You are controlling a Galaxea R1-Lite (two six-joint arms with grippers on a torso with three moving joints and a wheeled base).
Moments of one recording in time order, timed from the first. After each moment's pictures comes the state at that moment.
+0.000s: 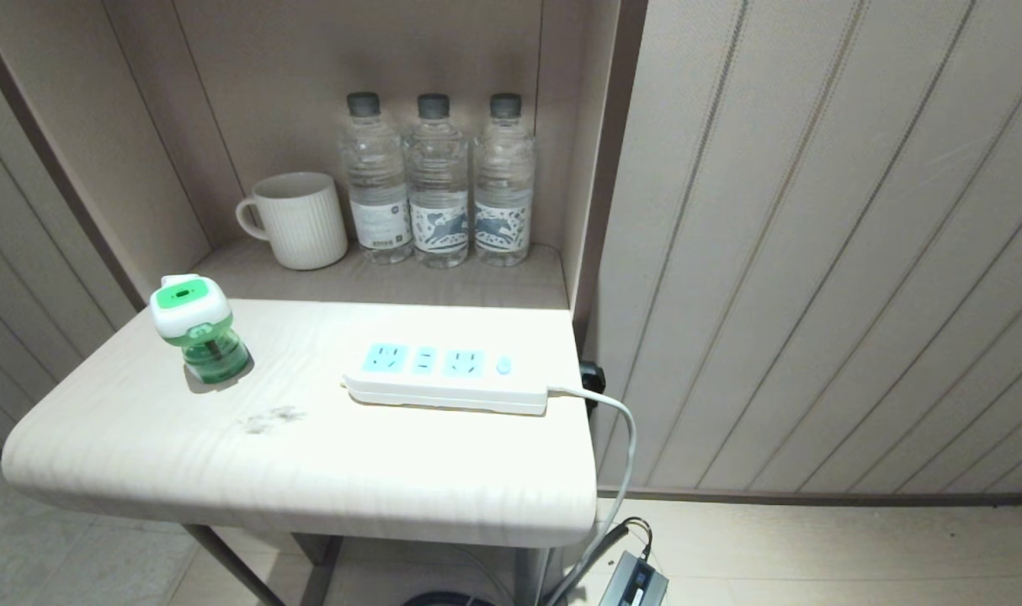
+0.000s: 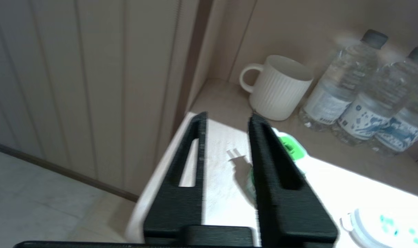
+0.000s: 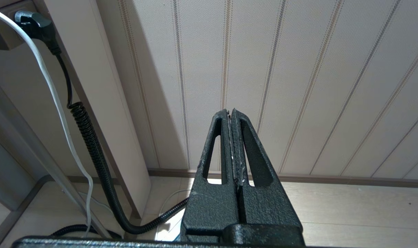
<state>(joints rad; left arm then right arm) -0.12 0.78 -0.69 -0.20 0.26 -0.23 0.00 0.00 0.00 -0.15 -0.02 0.03</state>
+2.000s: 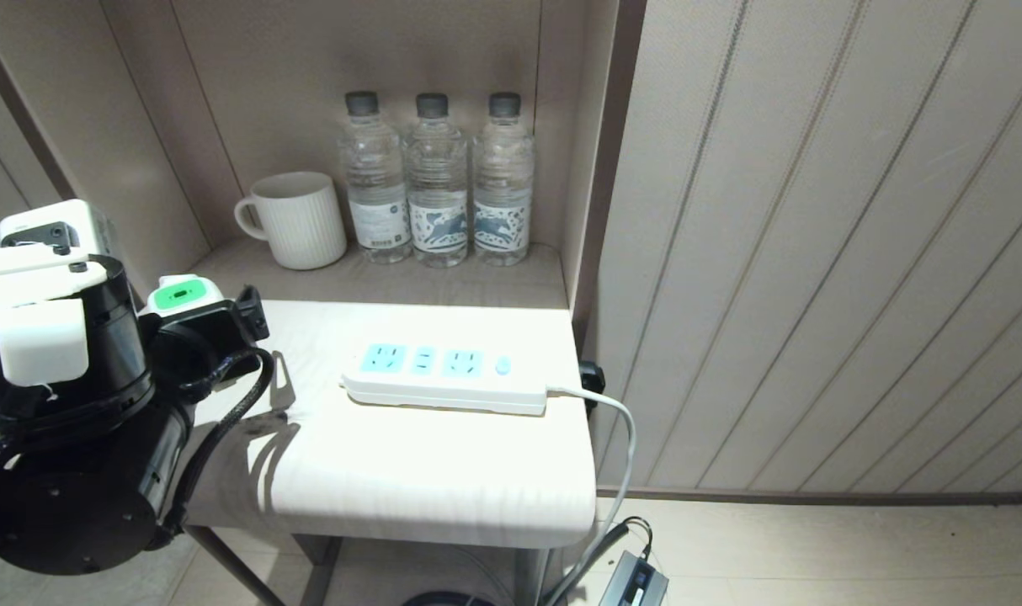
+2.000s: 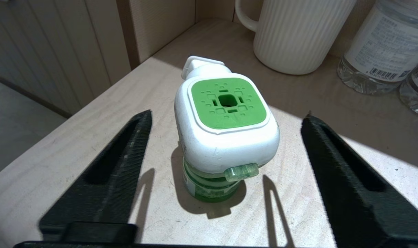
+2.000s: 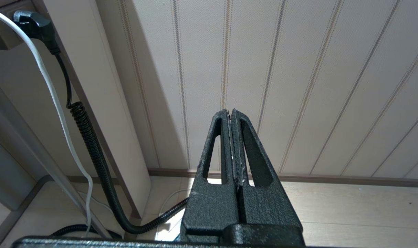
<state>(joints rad) -0.70 1.40 -0.66 -0.62 1.06 -0.27 0.00 0.00 0.00 -0.15 -0.02 0.03</state>
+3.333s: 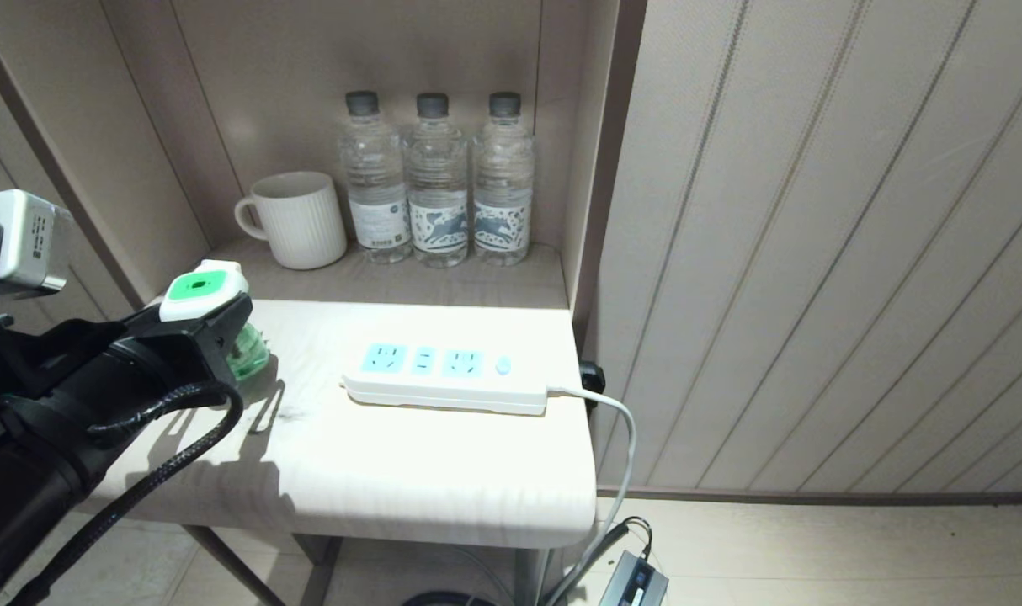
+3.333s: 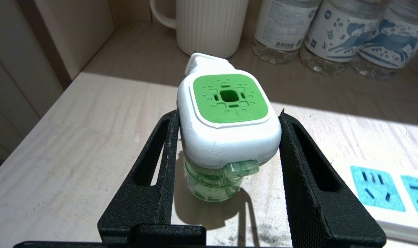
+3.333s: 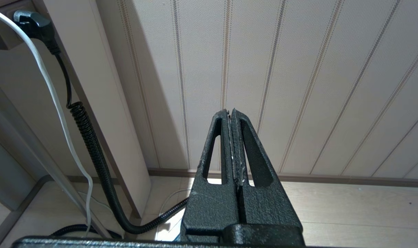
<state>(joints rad) -0.70 1.22 -0.57 -0.62 0.71 -0.15 0.00 0.00 0.00 -0.15 -0.02 0.03</state>
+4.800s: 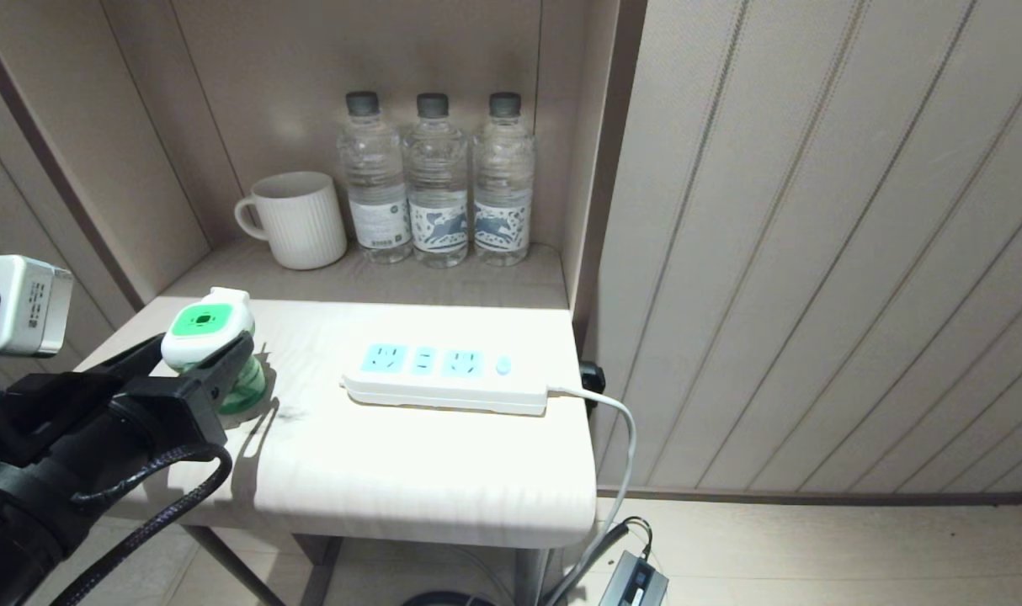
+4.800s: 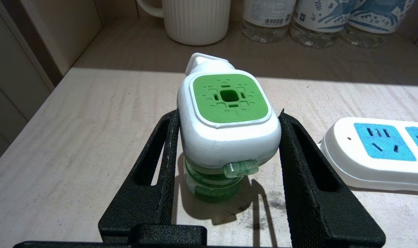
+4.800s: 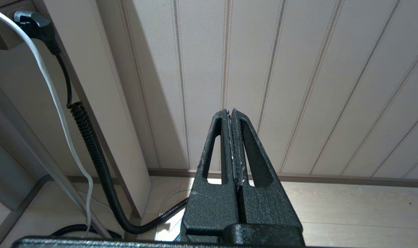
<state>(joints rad) -0.69 1.19 -0.42 -0.76 0.63 -0.06 0.00 0.00 0.00 -0.15 -0.02 0.03</state>
